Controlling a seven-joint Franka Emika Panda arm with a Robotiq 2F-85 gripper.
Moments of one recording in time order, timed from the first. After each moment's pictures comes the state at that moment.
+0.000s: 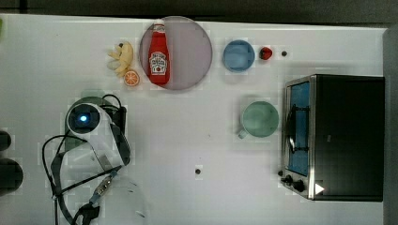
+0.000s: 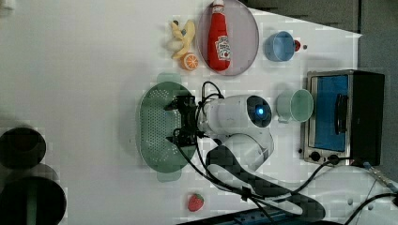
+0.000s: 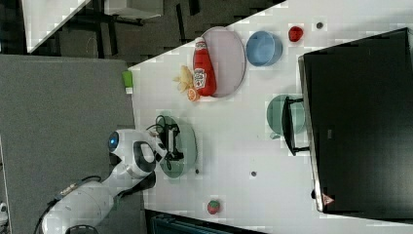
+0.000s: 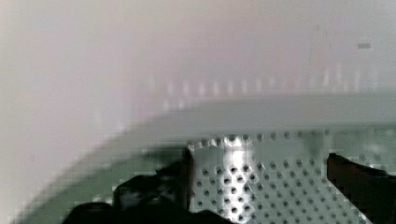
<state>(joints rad) 0.24 0.61 0.30 -2.12 0.00 1.10 1.31</state>
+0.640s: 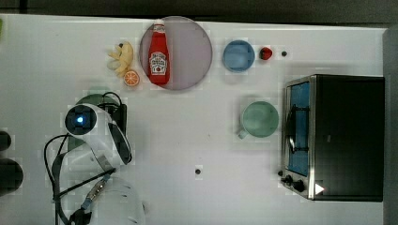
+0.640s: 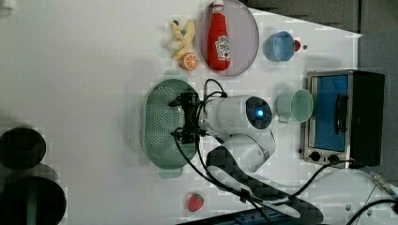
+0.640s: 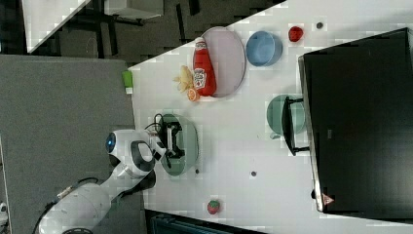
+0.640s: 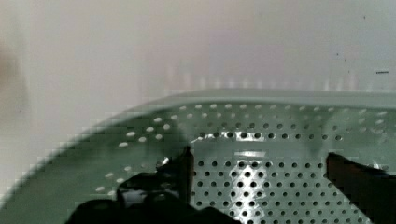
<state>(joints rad) 0.31 0.59 0.23 -2.12 -0.03 1.10 1.32</state>
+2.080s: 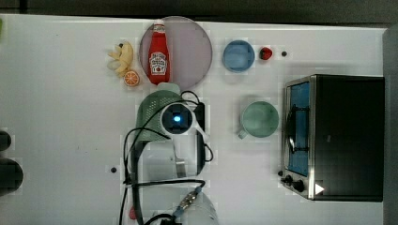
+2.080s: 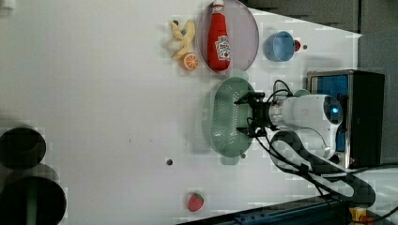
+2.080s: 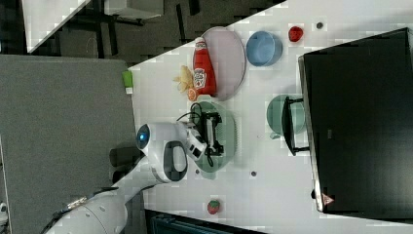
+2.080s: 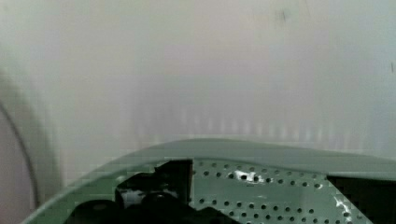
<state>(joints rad) 0.07 0.41 0.04 -2.37 -0.01 1.14 0.88</state>
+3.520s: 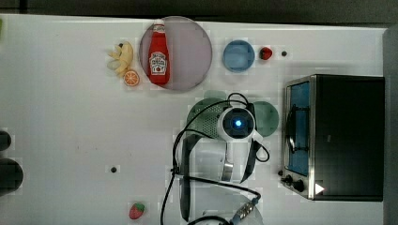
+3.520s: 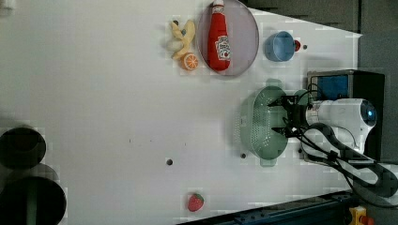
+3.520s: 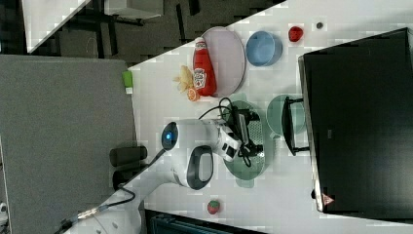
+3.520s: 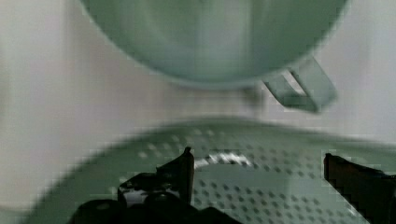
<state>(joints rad) 0.00 0.38 -0.15 -2.39 -0.01 1.12 0.53</state>
